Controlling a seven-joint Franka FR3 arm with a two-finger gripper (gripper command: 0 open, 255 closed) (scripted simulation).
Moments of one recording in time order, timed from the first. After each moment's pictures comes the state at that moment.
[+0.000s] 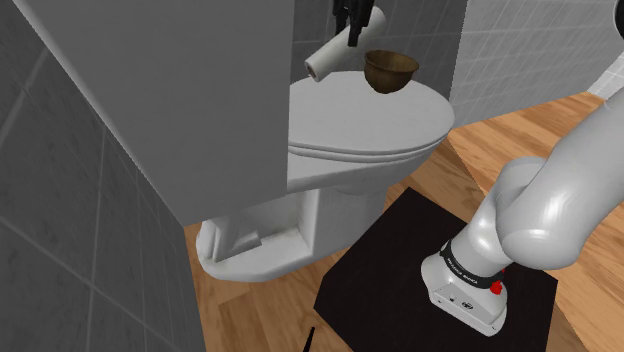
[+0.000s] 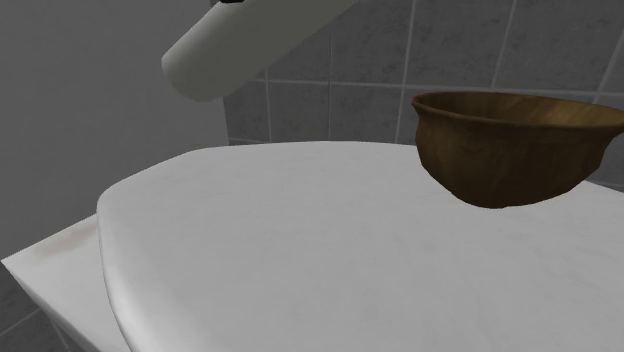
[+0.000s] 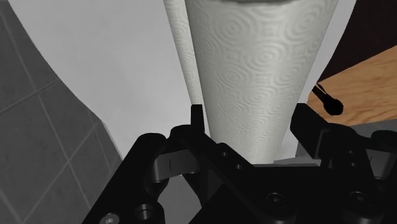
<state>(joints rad) 0.24 -0.09 -0.28 -1.61 0.00 1.47 -1.15</state>
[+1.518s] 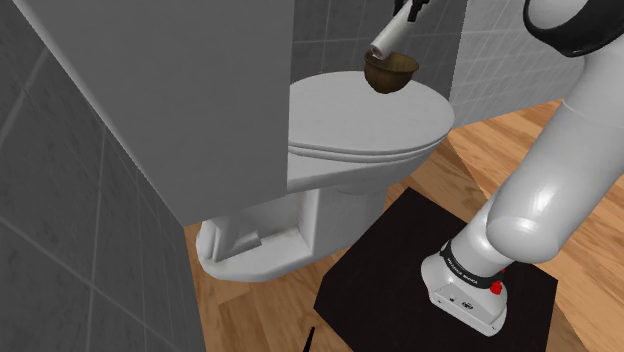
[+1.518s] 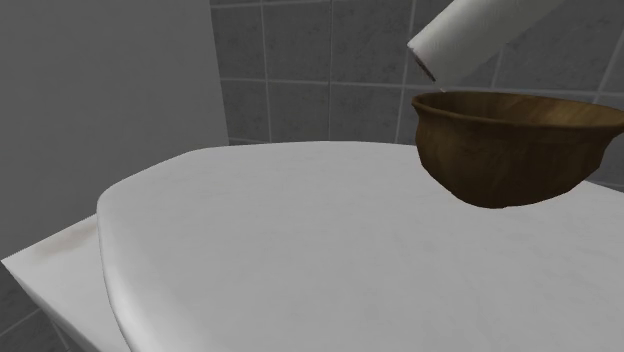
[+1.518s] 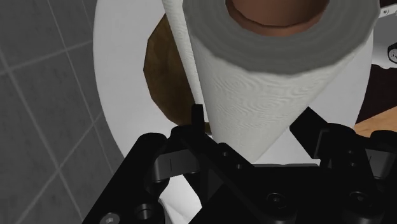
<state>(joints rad) -0.01 0.13 -0.53 -1.29 0.06 1.33 -1.63</state>
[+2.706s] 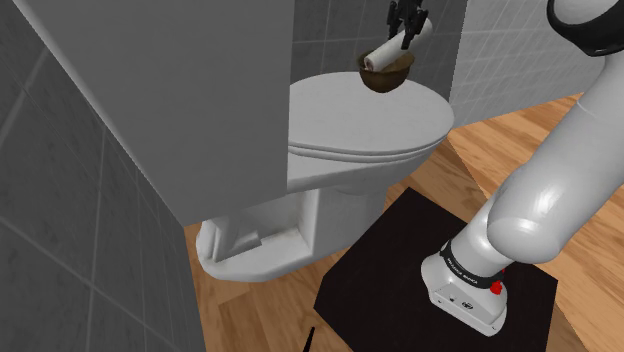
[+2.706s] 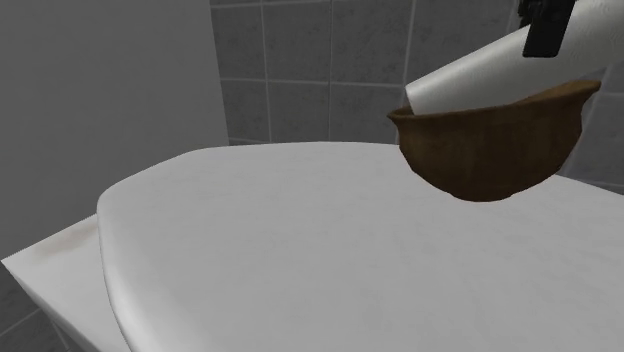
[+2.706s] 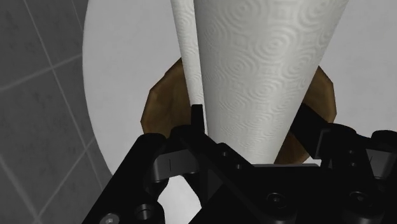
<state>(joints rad) 0.00 0.05 -0.53 -1.57 0.03 1.56 -1.63</state>
